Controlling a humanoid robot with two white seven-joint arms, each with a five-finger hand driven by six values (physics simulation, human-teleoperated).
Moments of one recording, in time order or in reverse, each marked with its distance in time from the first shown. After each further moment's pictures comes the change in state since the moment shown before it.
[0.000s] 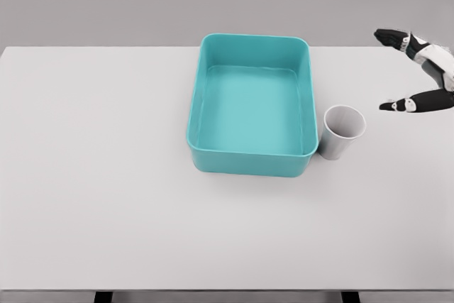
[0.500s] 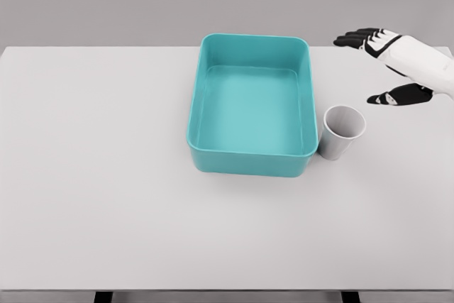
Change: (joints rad) left arm 0.000 0.000 0.000 0.000 0.000 0.000 0.000; right arm 0.020 0.085 -0.252 -0.258 0.675 0.074 0.003
